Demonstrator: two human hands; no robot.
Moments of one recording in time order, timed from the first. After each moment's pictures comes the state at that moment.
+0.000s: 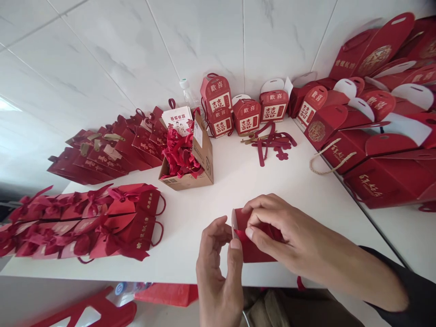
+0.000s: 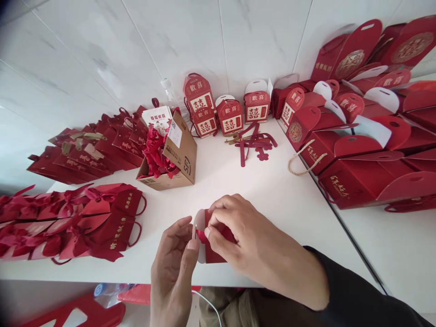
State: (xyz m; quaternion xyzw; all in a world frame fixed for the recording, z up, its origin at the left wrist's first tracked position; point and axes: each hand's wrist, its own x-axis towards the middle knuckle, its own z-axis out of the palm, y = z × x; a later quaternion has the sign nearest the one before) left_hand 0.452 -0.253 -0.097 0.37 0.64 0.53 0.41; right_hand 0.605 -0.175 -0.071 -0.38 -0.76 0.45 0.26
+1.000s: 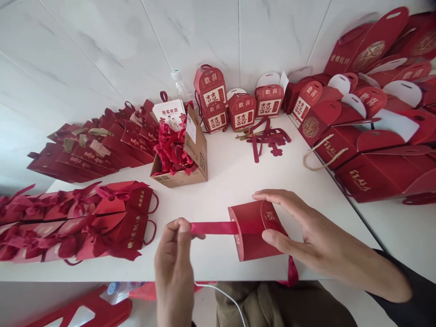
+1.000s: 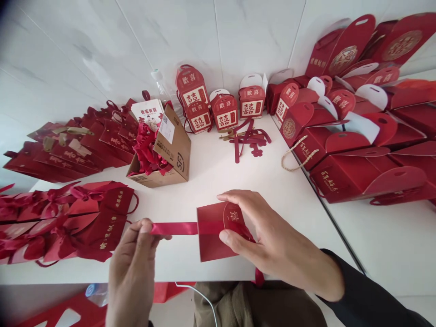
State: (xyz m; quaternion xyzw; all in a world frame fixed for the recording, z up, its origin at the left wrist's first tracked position) left_hand 0.397 -0.240 -0.102 0.32 0.69 0.54 0.35; right_hand 0.647 -0.189 -0.094 -0.45 -0.74 0.42 0.27
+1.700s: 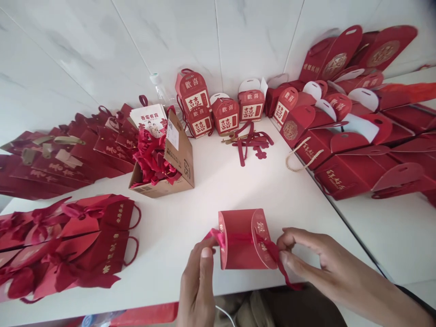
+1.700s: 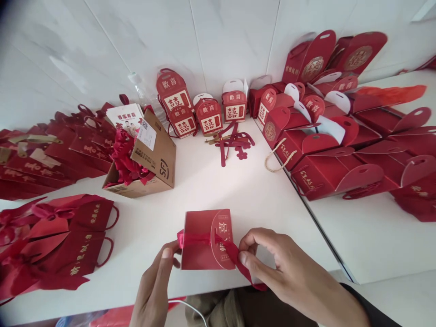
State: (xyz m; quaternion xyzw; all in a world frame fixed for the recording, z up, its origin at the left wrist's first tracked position) left_hand 0.437 -0.269 -0.118 0.36 0.78 0.41 0.32; right_hand 0.674 -0.228 -0.114 -0.56 -0.62 0.52 0.18
